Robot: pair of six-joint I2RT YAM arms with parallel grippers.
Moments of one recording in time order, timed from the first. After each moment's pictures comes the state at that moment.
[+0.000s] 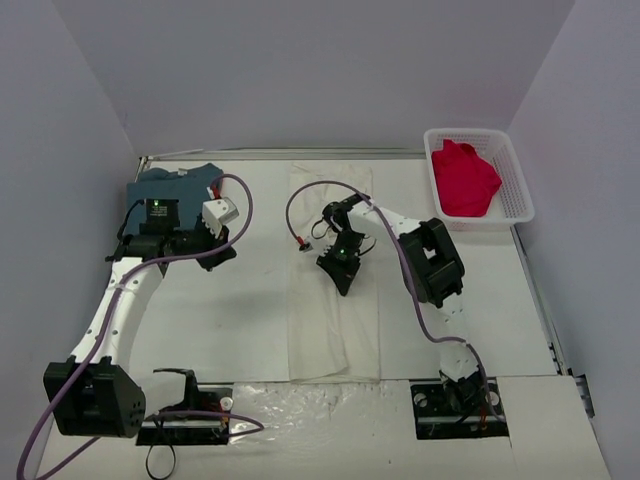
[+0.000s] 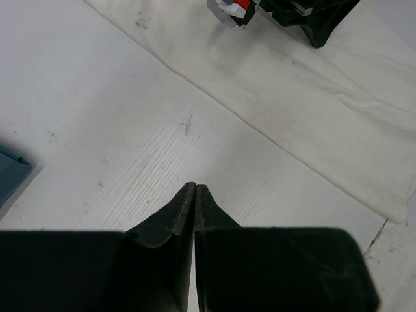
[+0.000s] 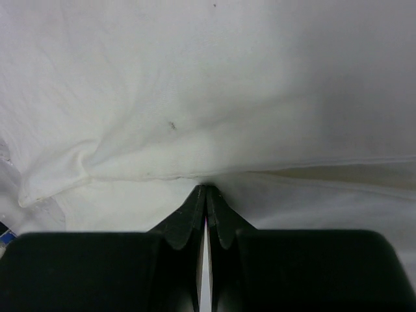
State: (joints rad) left arm -0.04 1.18 1.05 -0.71 0.73 0.55; right arm 0.59 2.22 1.67 -1.14 -0.46 -0.56
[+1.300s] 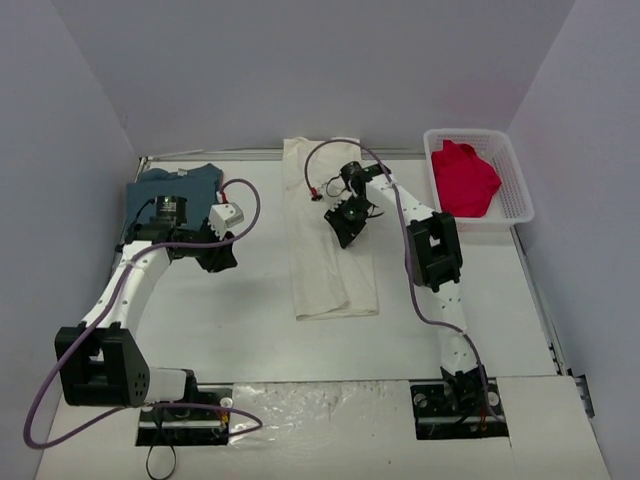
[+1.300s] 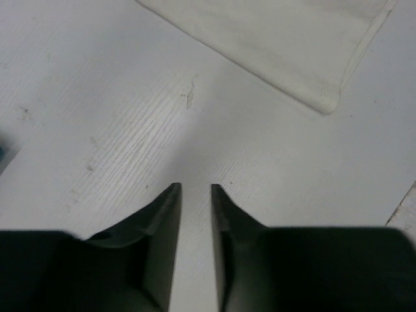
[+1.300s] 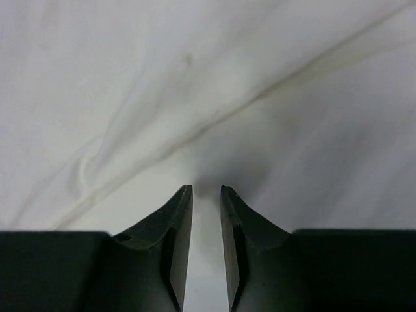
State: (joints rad) left arm -0.04 1.33 1.07 -0.77 0.69 0.64; right arm 0.42 2.45 2.14 -1.07 -0.40 -0.55
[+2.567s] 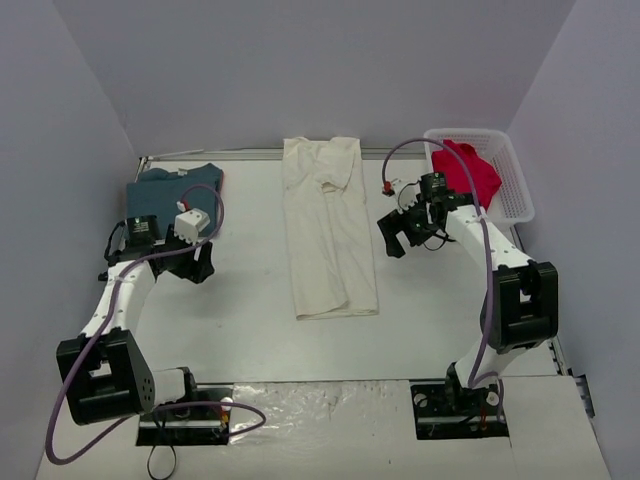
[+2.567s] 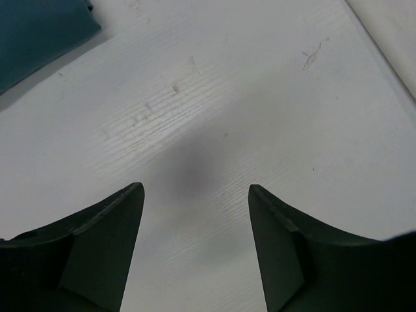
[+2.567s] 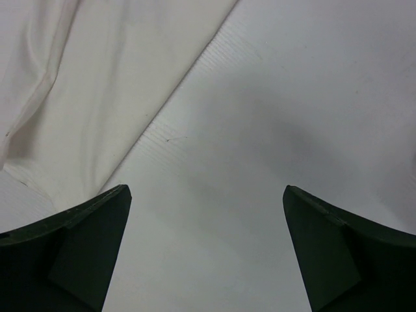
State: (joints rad) left arm 0.18 1.23 0.85 -0.53 0.55 0.51; right arm 0.17 1.63 1.24 -0.68 -0.30 -0.42
